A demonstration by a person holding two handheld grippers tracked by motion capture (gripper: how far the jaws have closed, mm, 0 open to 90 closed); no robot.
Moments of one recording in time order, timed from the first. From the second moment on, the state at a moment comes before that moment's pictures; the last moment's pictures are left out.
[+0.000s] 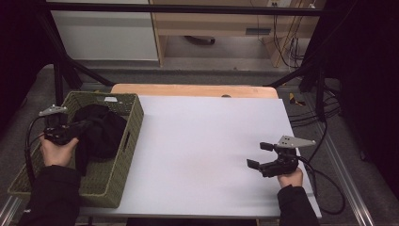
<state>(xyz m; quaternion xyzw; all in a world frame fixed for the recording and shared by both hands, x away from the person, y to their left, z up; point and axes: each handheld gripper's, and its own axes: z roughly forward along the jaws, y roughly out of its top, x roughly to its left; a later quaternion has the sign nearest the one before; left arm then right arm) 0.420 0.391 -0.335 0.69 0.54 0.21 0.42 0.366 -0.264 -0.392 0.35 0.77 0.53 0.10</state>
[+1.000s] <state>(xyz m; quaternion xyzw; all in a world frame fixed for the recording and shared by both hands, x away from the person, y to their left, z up) 0.394 0.392 -0.293 0.71 0.50 0.22 0.45 0.366 -0.265 -0.391 0.35 0.77 0.53 0.10</state>
